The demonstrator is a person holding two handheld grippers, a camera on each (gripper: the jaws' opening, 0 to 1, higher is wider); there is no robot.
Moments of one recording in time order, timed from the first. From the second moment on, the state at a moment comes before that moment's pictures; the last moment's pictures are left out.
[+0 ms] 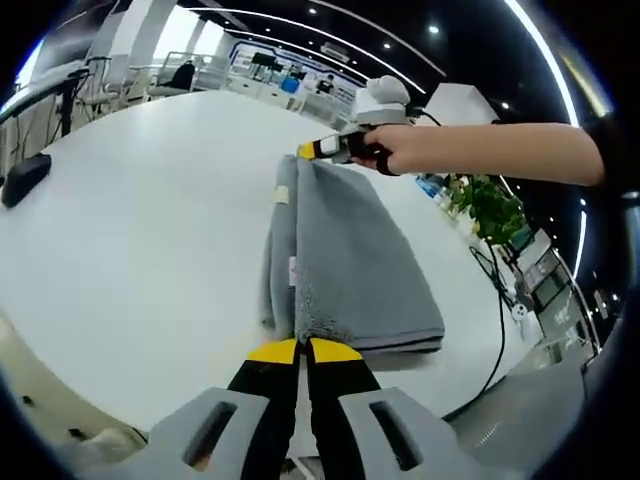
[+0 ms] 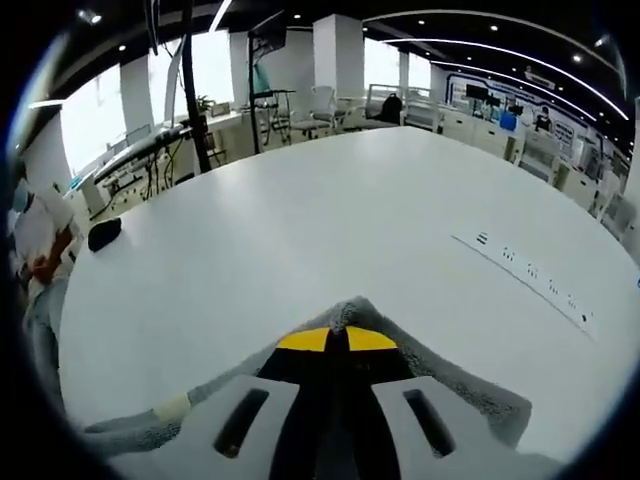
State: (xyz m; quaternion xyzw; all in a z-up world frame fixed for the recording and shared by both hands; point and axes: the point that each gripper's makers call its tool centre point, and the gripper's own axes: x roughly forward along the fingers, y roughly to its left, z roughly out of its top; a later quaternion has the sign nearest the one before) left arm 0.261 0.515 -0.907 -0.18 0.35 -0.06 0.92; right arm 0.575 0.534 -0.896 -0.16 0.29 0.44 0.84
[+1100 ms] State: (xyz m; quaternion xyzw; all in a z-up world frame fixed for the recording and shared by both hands) left arm 0.288 0.561 -0.888 -0.09 0.33 -0.07 0.94; right arm 0.562 0.461 -0.875 -0.12 0.31 0.42 0.84
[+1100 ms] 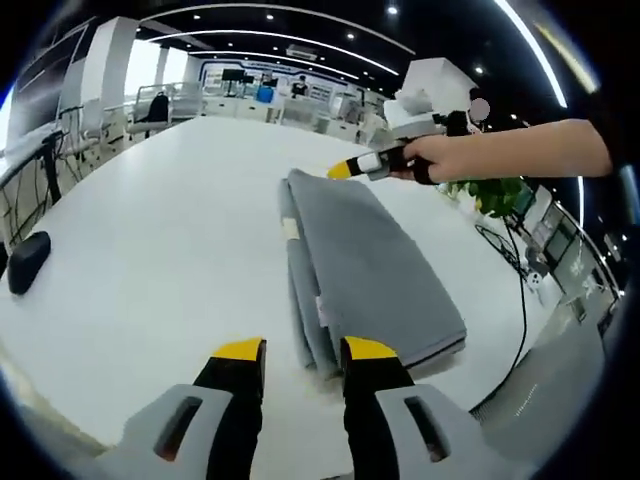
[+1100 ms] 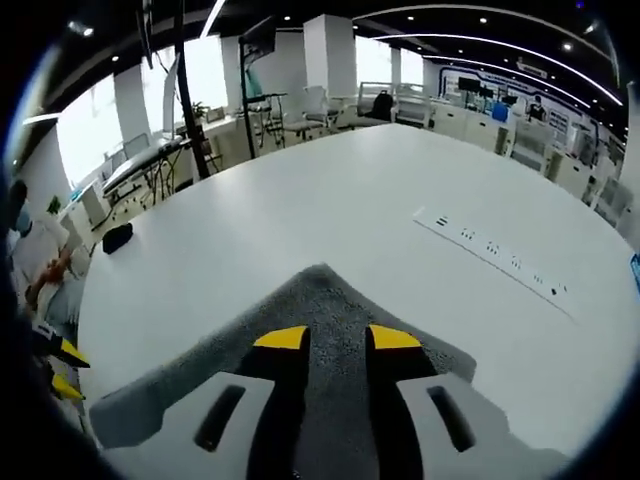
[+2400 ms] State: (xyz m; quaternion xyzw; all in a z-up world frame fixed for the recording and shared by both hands) left arm 0.432 0.537 -0.882 -0.07 0.32 -0.16 0.93; right arm 0.489 0.349 -0.903 -0.03 0.36 0.34 0.87
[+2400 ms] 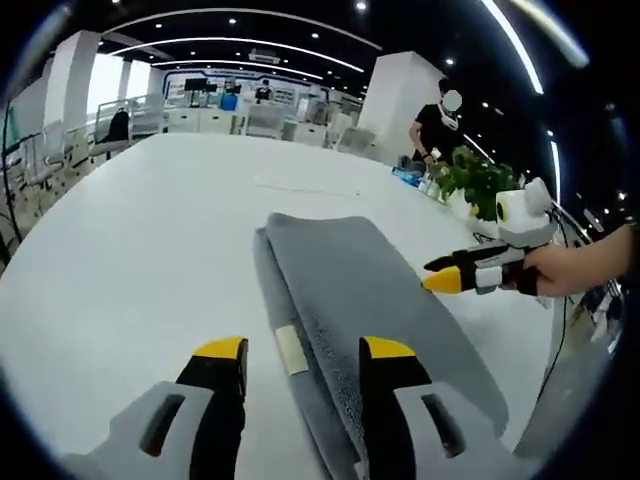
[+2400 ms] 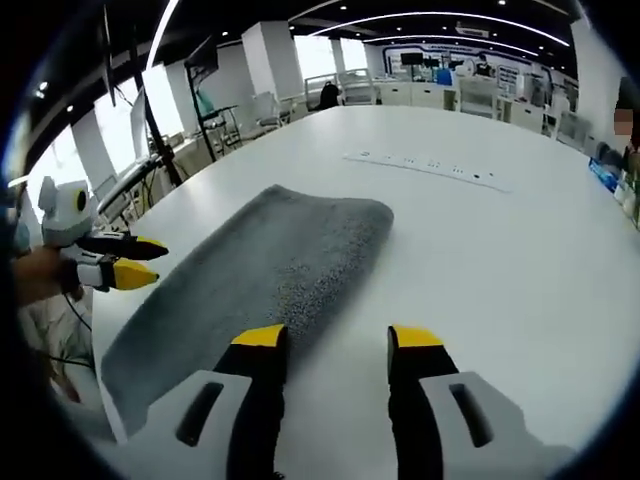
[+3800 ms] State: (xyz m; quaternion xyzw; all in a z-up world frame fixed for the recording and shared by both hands) left arm 0.418 0.475 -0.913 0.02 0.39 -0.22 0.89; right arm 0.444 0.328 -0.914 -0.01 0.35 0.37 0.86
